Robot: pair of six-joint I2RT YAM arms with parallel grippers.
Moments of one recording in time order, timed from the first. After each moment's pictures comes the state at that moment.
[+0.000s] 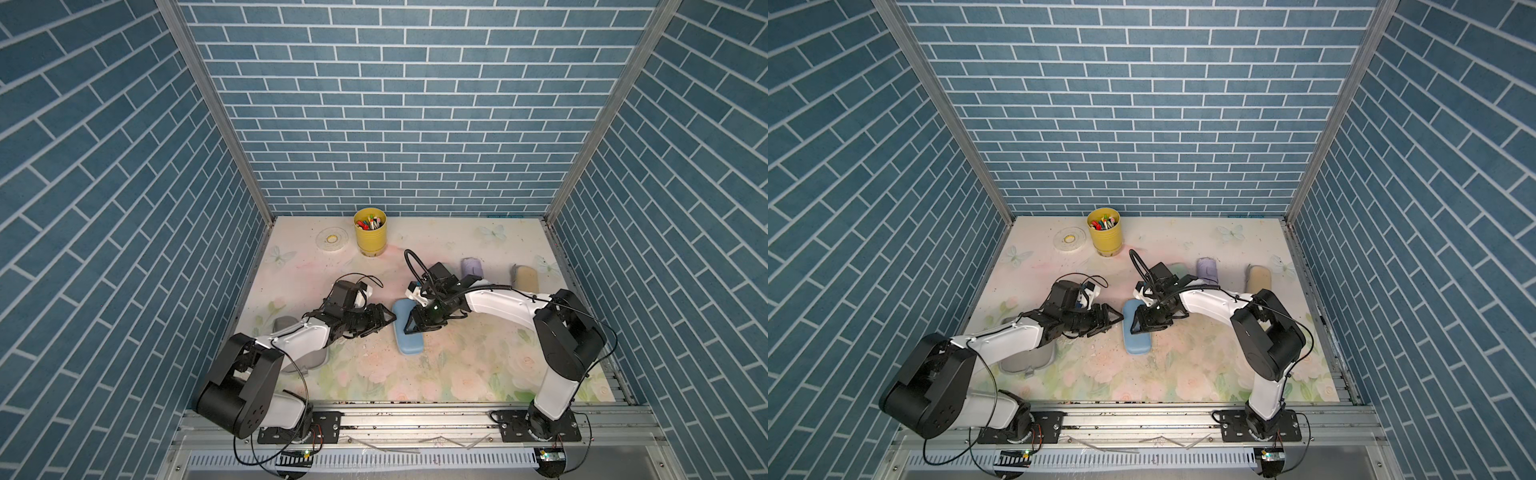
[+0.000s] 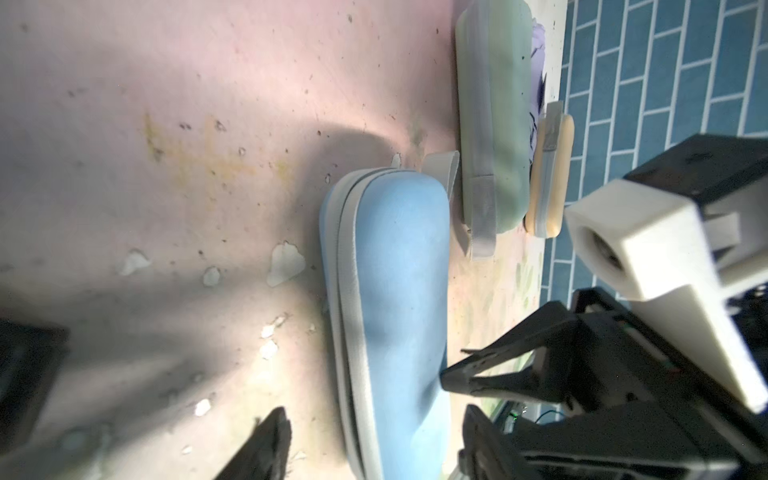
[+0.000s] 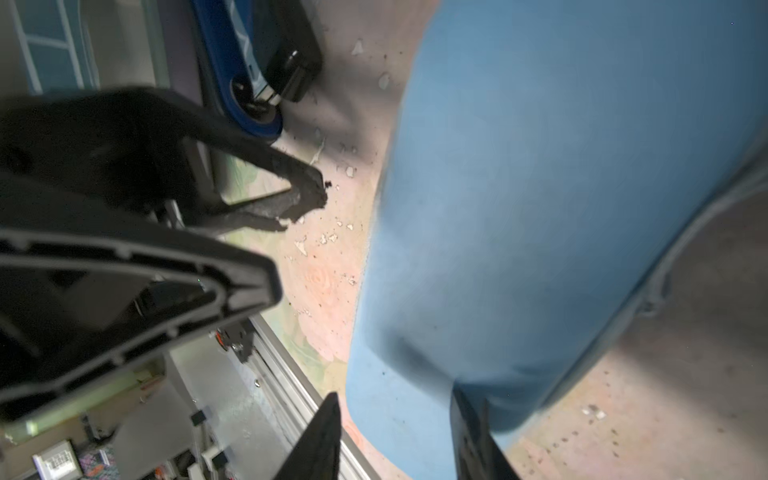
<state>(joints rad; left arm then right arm) -0.46 1.42 0.57 0.01 0.56 -0.78 0.79 1.79 1.16 -0.57 -0.61 0.41</state>
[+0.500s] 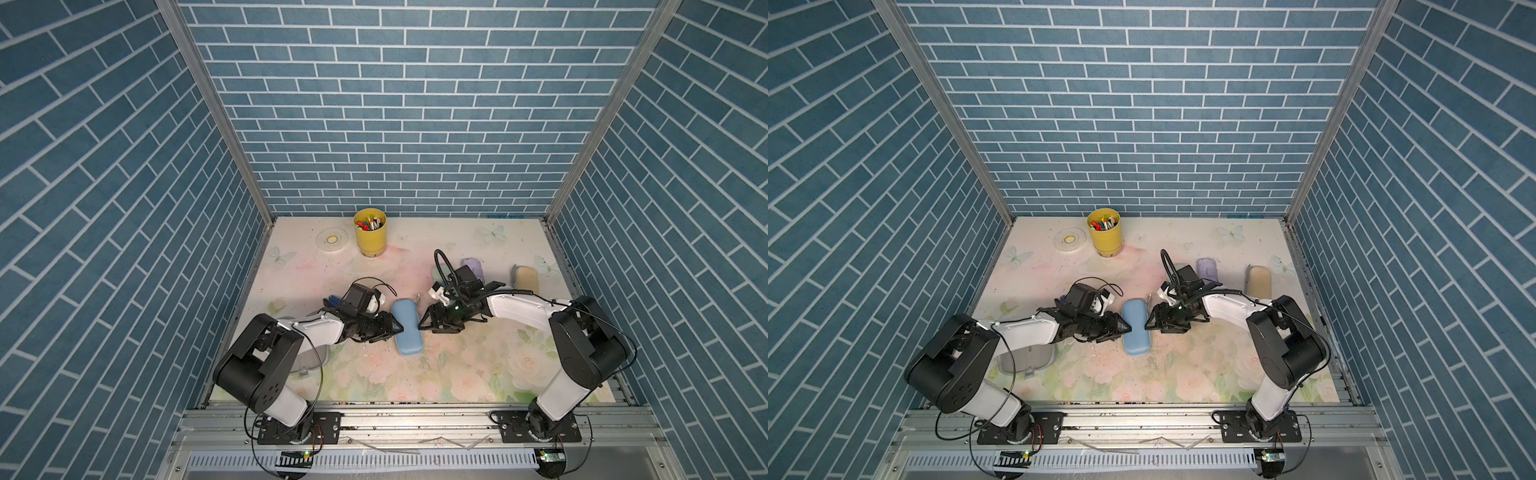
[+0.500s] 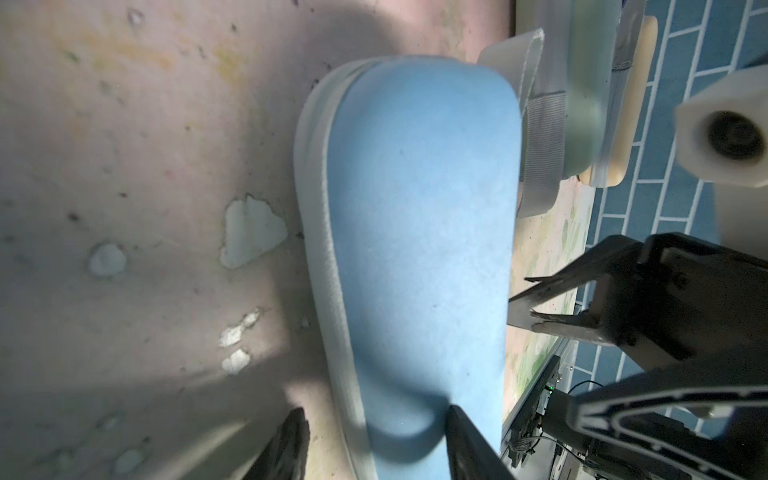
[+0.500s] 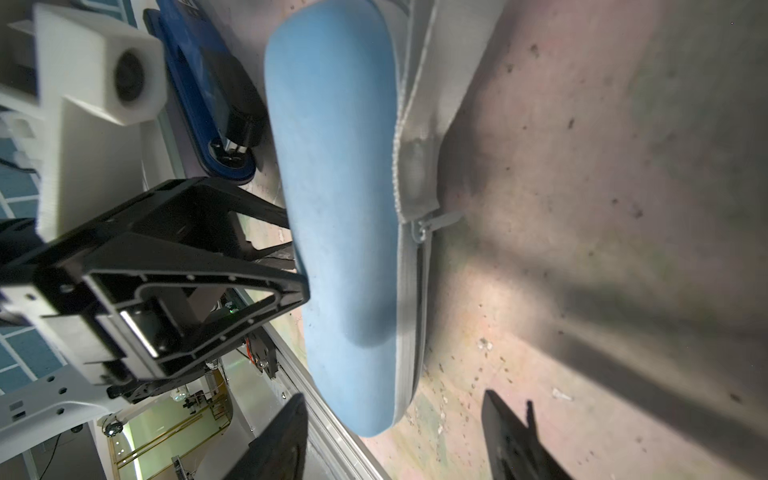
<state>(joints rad) -0.51 1.56 0.62 -0.02 0.56 -0.72 0.63 1.71 0.94 -0.40 -0.70 0.53</state>
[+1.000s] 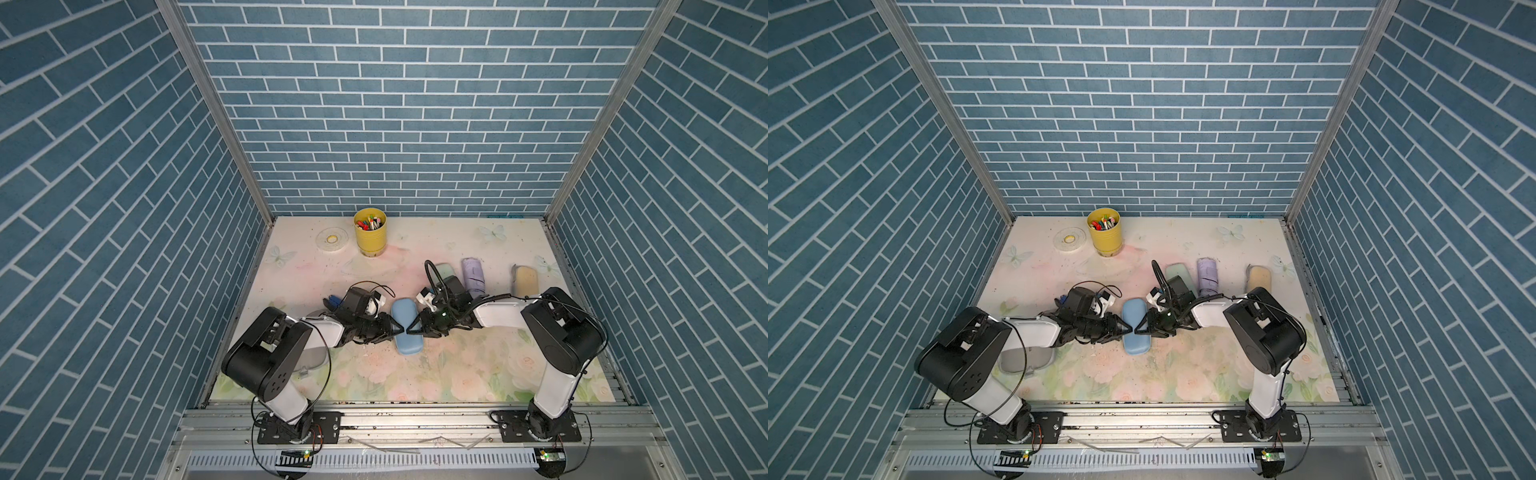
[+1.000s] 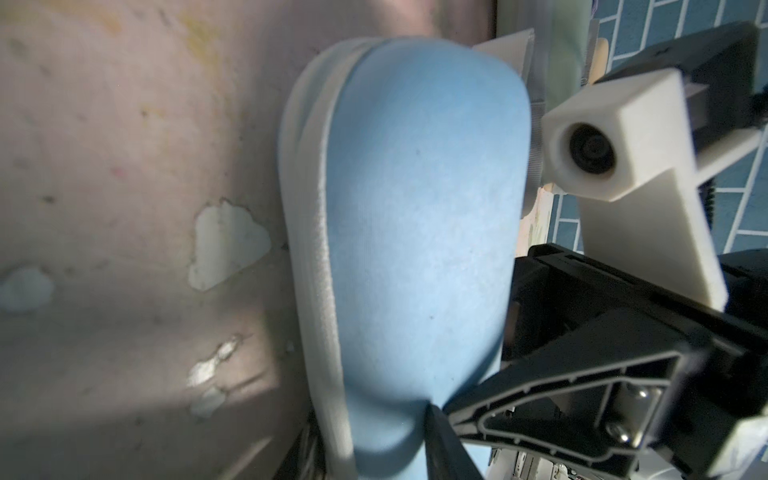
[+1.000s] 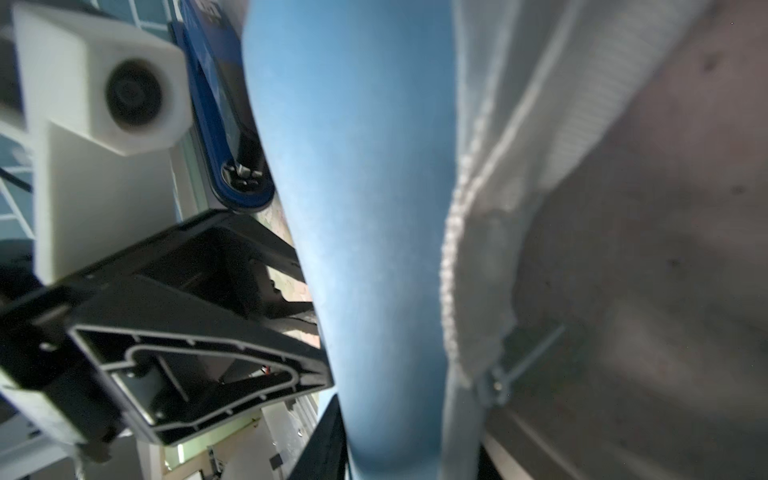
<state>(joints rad) -0.50 1.62 0.54 0.22 0.65 -0.81 0.70 1.82 0.85 0.01 -0.75 0.73</state>
